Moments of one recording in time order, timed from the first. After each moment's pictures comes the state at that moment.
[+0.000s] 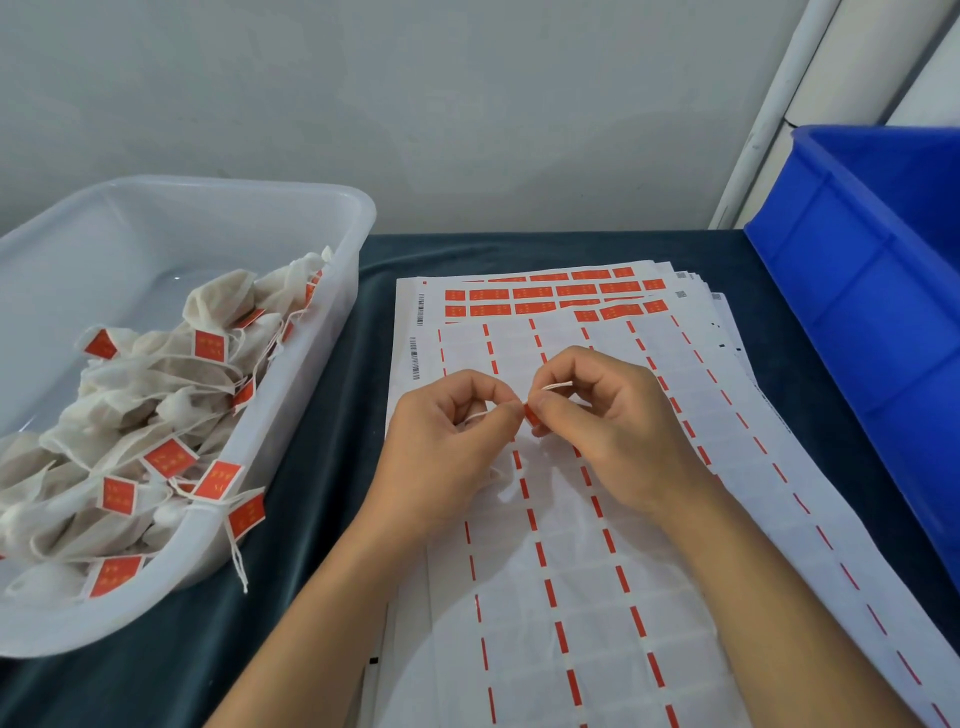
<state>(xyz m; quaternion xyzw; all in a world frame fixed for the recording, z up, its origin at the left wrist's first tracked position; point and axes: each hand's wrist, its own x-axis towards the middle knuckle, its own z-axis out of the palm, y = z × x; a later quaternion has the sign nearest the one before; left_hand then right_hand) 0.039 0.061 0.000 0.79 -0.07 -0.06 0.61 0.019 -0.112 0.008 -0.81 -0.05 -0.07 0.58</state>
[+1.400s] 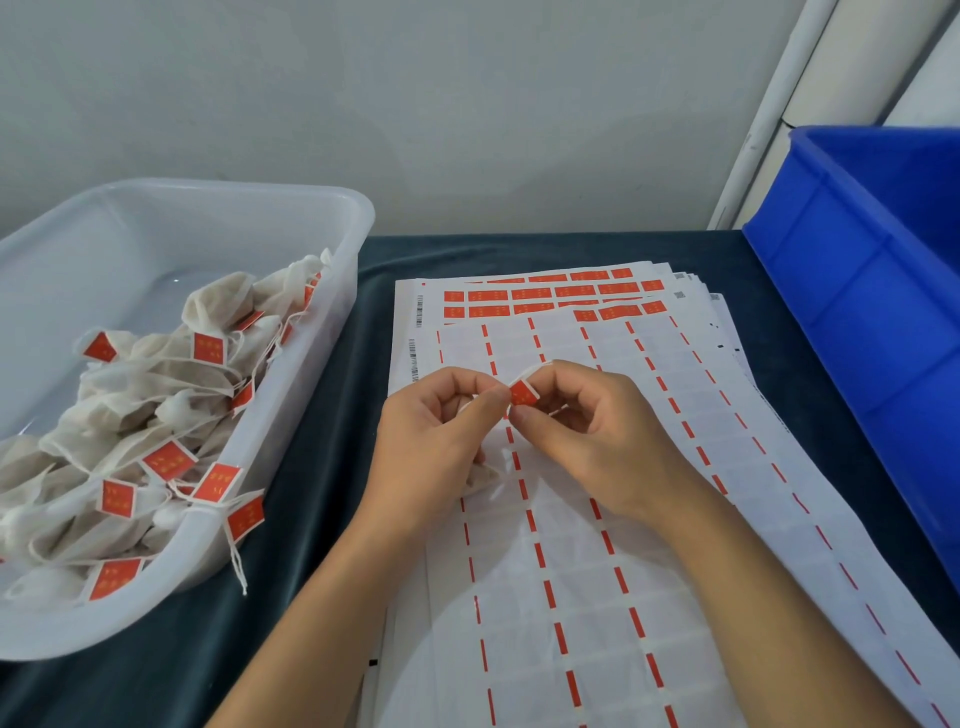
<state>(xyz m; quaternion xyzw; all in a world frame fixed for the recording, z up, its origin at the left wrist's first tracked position) 0.037 0.059 0.008 0.74 -0.02 -0.06 0.67 0.021 -0.109 -0.002 -0.82 -0.08 -0.05 0.56</state>
